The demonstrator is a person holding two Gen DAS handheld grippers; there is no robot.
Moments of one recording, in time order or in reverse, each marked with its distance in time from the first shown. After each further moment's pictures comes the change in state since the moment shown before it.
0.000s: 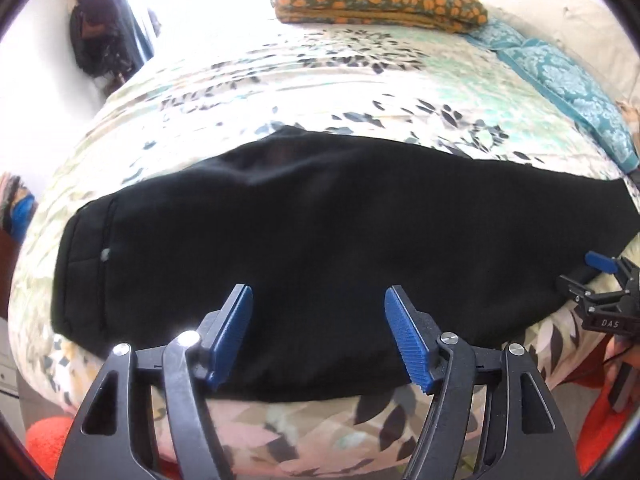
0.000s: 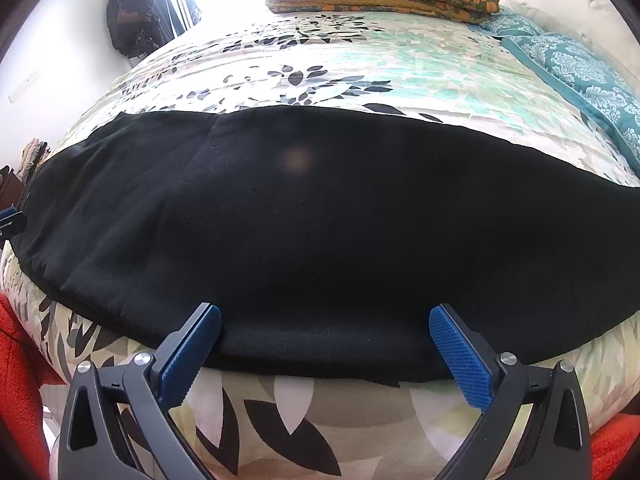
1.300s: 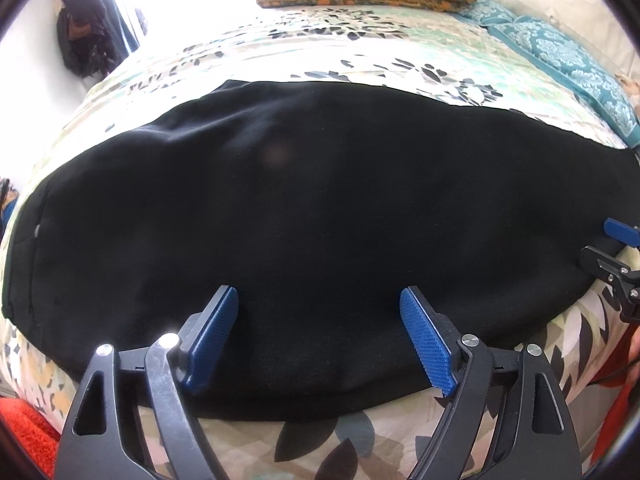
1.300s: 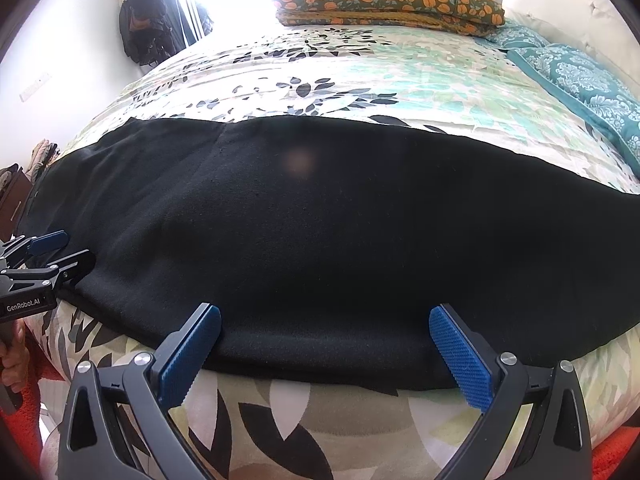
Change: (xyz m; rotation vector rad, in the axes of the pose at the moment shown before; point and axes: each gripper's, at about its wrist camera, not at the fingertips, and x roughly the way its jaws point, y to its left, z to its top) left arm 0.040 -0.036 -0.026 0.013 0.005 0.003; right arm -0.003 -0.003 -0.004 -0.031 -0.060 0.024
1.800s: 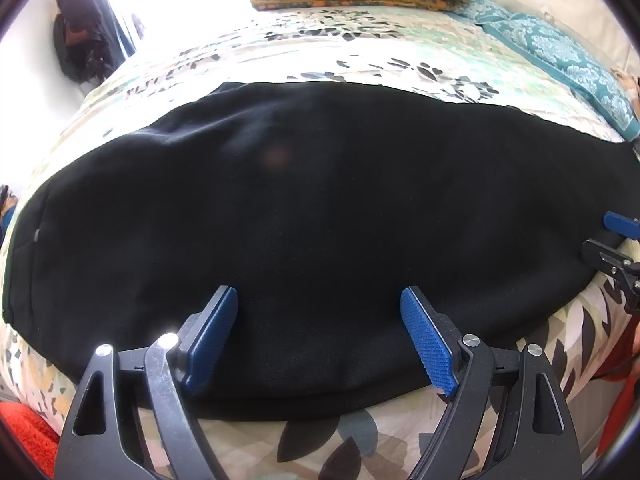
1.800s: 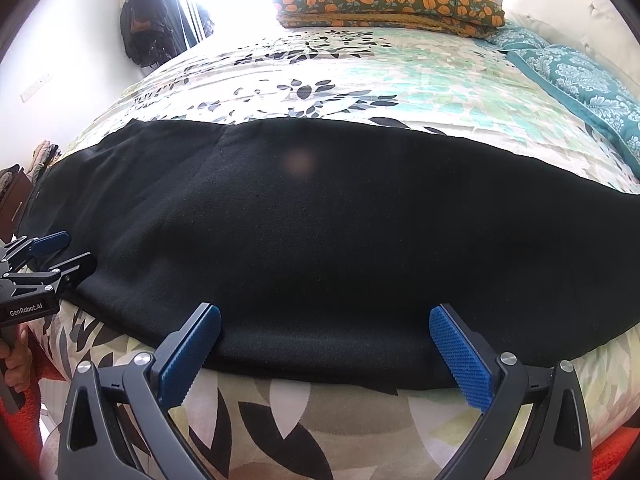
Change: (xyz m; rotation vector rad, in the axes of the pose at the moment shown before) left arm 0.001 0.000 0.001 0.017 -0.001 -0.004; right arm -0.001 0.000 0.000 -0.001 -0.005 0.006
